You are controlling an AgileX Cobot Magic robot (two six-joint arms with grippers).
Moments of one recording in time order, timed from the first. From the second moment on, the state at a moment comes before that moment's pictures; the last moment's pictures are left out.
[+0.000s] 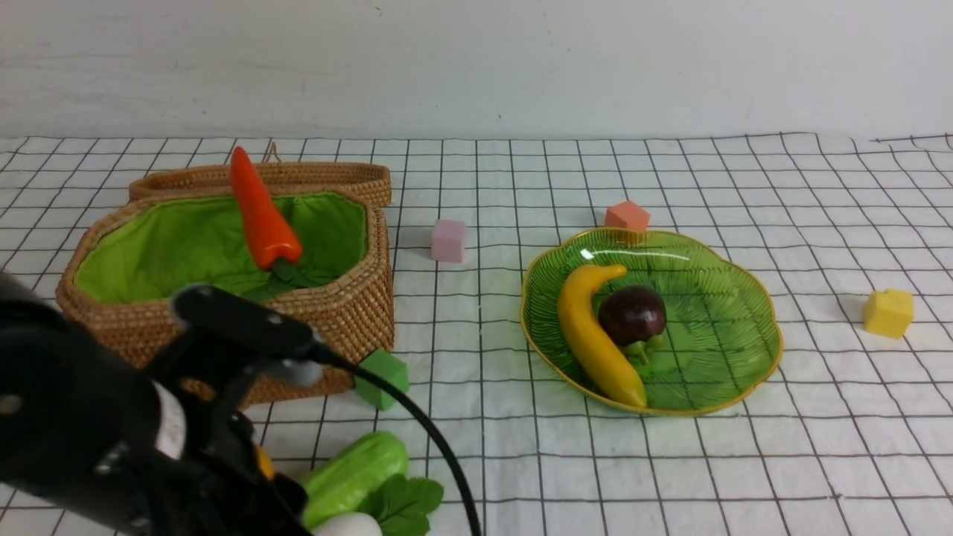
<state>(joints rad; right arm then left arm) 0.02 -0.01 0.01 0.04 0.39 -0.06 -0.64 1.23 -0.85 0.03 0.92 -0.14</state>
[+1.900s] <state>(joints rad) 0.02 -0.01 0.01 0.04 0.39 -0.06 -0.04 1.64 -1.31 0.11 0.57 -0.16</state>
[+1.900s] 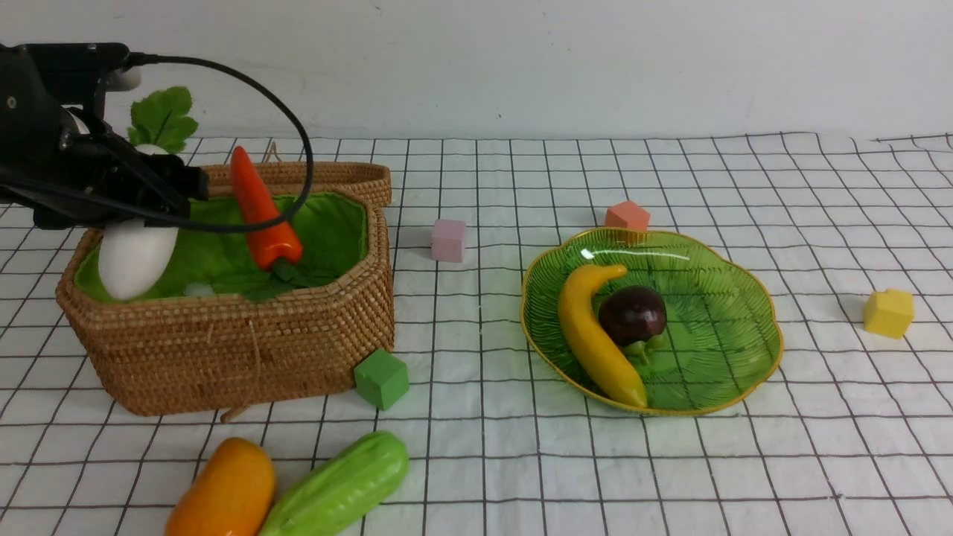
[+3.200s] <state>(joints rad) 0.02 -0.01 0.01 0.04 0.39 -0.06 -0.06 1.92 -1.62 -0.34 0.74 -0.12</state>
